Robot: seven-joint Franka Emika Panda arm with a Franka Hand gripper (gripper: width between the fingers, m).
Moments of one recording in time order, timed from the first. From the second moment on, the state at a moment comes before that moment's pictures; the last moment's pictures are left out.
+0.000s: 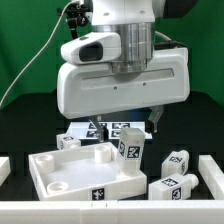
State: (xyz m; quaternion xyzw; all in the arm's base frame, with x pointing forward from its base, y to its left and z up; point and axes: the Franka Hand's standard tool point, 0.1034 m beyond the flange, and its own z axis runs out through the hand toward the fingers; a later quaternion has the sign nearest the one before) arm 0.606 0.032 0.094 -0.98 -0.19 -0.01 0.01
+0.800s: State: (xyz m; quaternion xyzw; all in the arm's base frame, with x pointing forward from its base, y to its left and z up) arm 0.606 0.031 0.093 -0.98 -0.19 -0.01 0.01
